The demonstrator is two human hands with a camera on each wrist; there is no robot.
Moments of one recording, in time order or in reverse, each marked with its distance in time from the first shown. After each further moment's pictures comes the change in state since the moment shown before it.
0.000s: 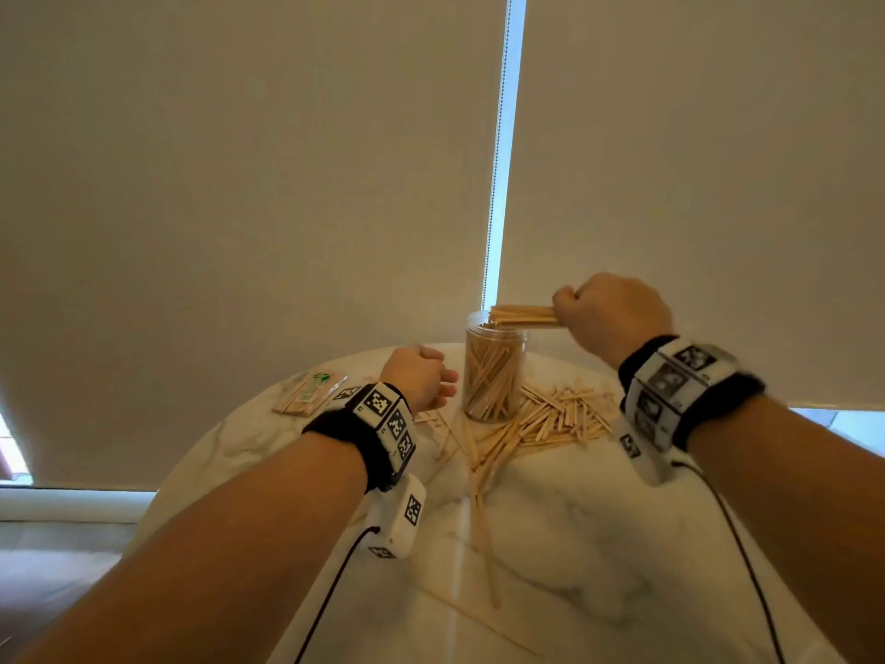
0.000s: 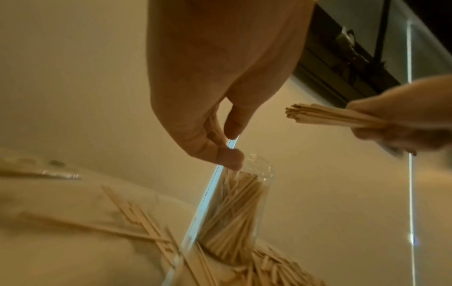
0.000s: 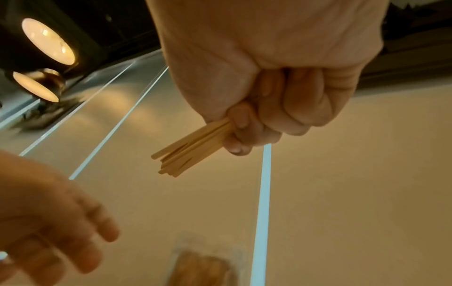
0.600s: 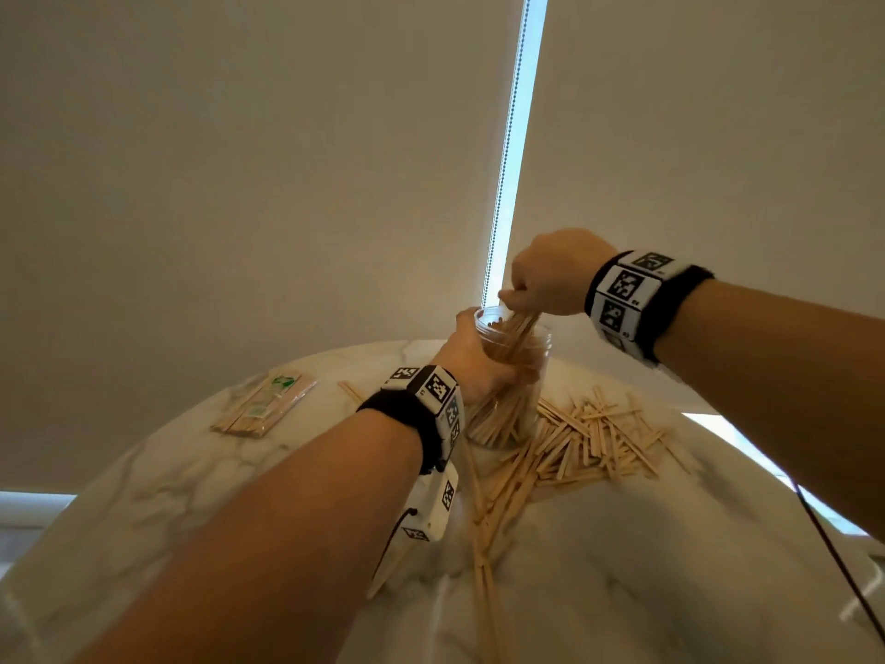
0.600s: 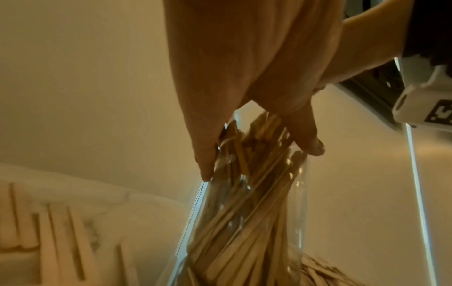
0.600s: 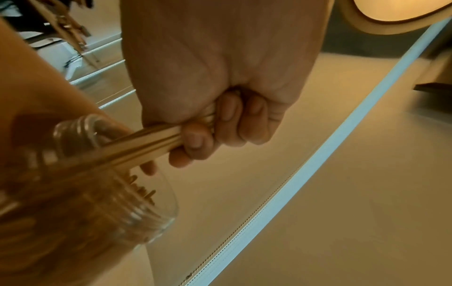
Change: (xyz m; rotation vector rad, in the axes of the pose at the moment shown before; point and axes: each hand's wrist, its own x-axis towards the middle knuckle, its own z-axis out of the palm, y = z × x) left_hand 0.122 -0.014 0.052 0.308 -0.296 0.229; right_hand 0.120 -0.055 0.069 -0.556 -0.221 -0.633
